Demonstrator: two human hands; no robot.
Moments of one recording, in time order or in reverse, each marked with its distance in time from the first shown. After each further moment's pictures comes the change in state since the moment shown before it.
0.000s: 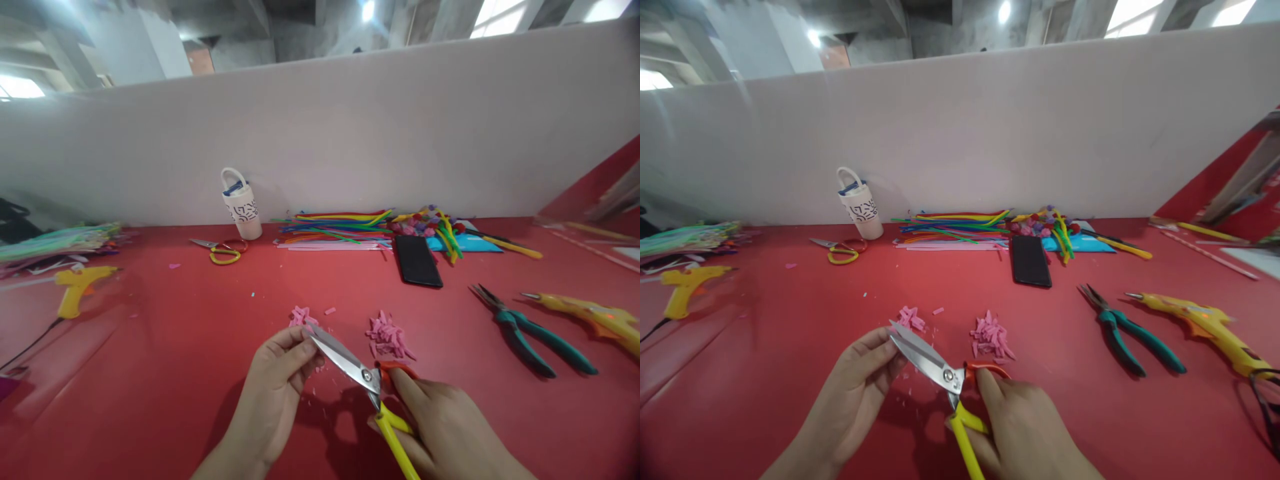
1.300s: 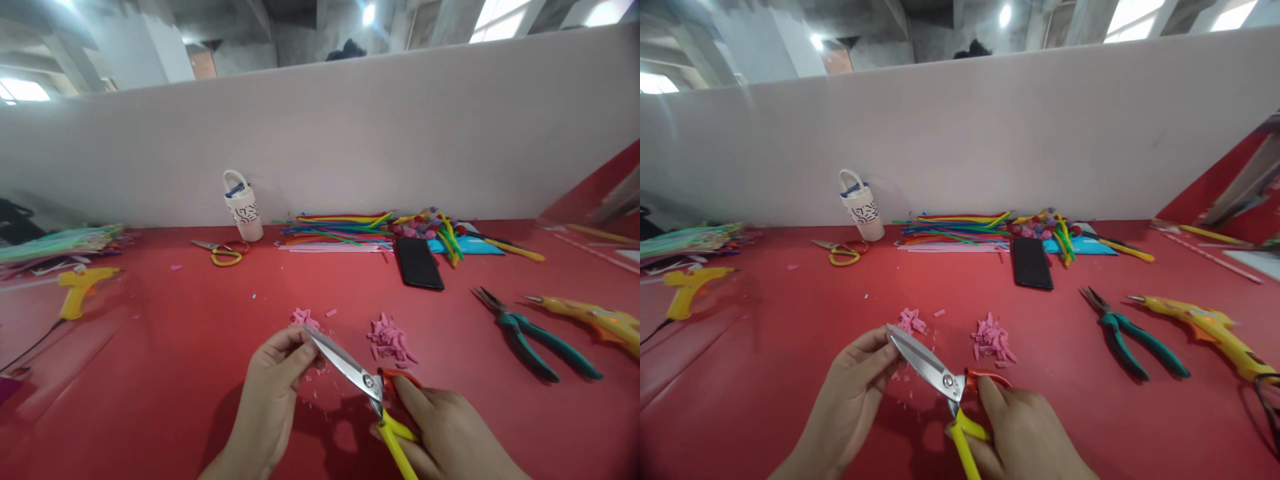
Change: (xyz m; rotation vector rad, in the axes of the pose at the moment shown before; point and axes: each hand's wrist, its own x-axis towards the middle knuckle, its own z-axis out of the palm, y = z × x) left_hand 0.000 -0.002 -0.001 0.116 0.014 0.127; right_hand 0.000 -0.002 0.001 0.001 0.091 -0.074
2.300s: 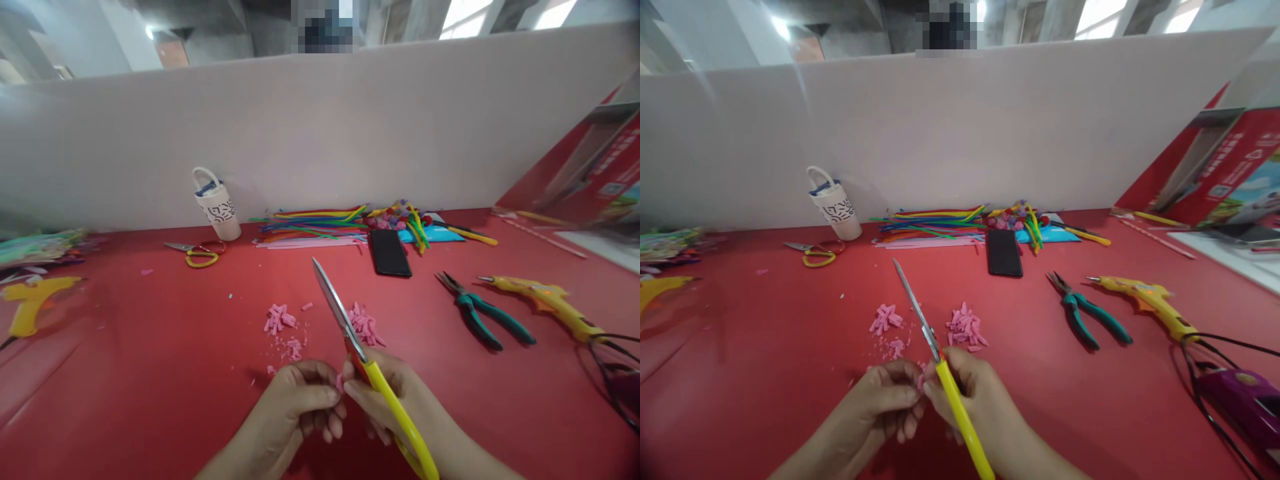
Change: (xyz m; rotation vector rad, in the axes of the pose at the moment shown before) left_hand -0.013 -0.031 0.013 -0.025 -0.307 -0.509; right_hand 0.013 -0.019 -0.008 1.270 -0.133 0.541
